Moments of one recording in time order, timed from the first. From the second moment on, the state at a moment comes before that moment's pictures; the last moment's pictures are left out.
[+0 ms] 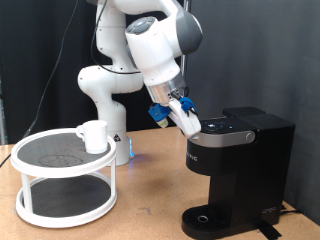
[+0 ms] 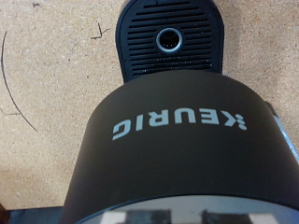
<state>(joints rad) -0.01 -0.04 -0.04 -2.22 0.54 2.13 2.13</state>
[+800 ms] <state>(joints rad) -0.04 -0.09 -0.11 -2.26 0.73 2.10 1.94</state>
